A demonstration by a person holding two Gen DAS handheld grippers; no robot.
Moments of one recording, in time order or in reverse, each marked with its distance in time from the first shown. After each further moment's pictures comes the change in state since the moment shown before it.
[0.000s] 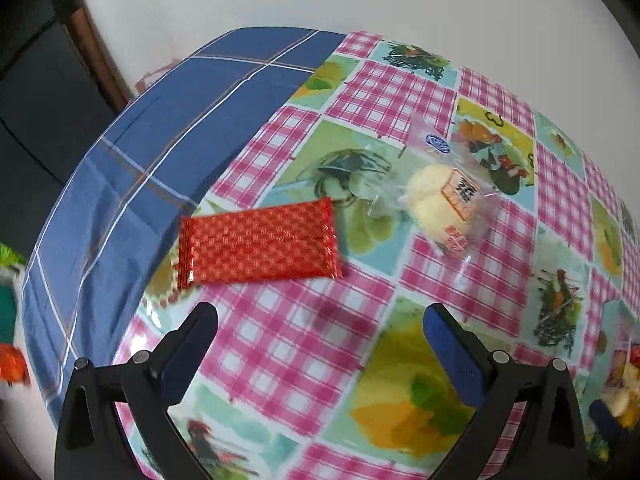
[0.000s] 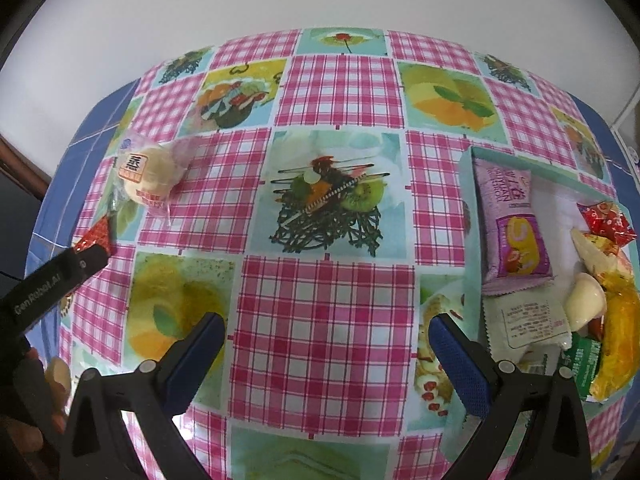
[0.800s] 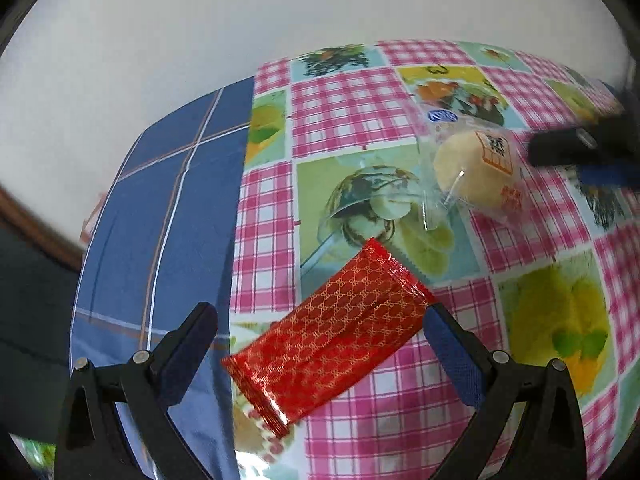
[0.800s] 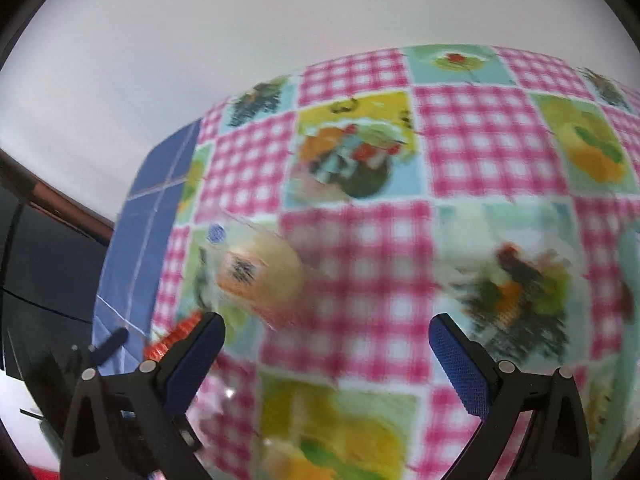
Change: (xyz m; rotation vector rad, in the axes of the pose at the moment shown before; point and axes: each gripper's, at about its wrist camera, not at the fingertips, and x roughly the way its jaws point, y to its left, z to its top) left arm 0.040 0.033 0.032 0.592 -0.160 -0.056; right arm 0.038 0.088 0.079 0.080 -0.091 0.298
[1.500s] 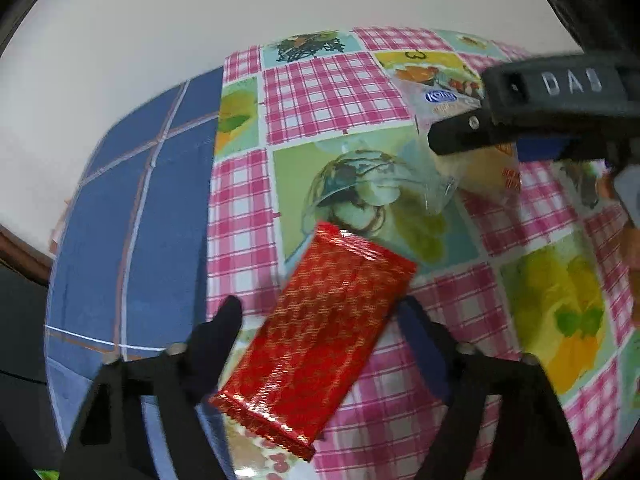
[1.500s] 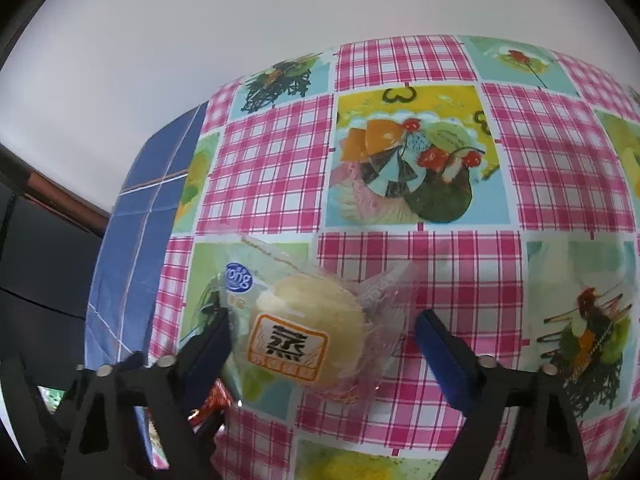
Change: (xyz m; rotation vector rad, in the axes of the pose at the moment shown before) left arm 0.019 0.006 -0.003 0.023 0.030 -0.140; right arm 0.052 0.028 0.018 -0.025 0.050 0.003
